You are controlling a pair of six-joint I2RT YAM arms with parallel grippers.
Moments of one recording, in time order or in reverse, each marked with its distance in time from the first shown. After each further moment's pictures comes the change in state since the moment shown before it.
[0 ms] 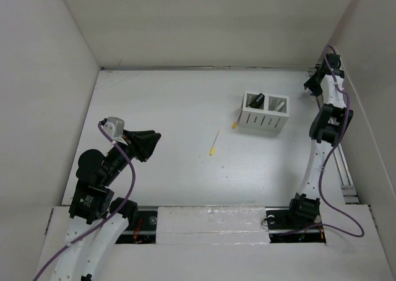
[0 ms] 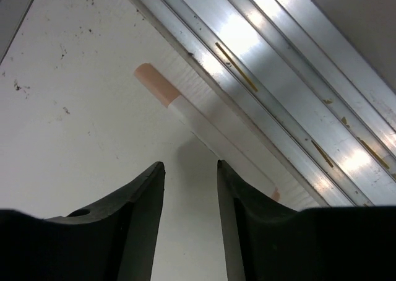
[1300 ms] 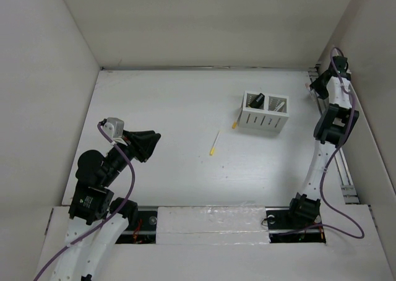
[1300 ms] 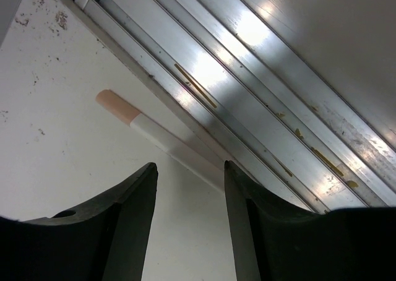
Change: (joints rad) left arm 0.000 -0.006 0.000 -0.002 0.000 0.001; right arm -0.046 -0.037 -0.083 0.052 -0.018 0.000
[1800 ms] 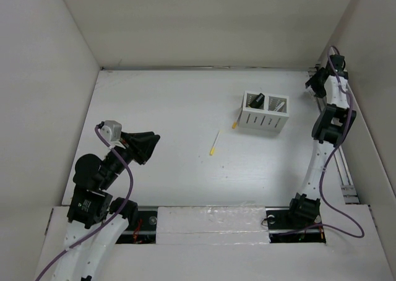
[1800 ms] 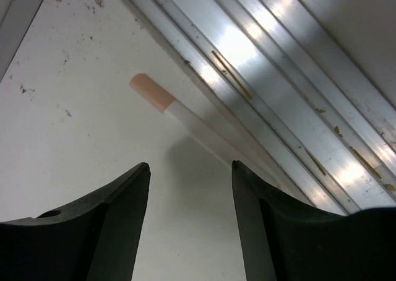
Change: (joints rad) left arm -0.008 -0.032 0.000 0.000 0.004 0.000; right arm 0.017 0.024 0.051 -0.021 -0.064 -0.009
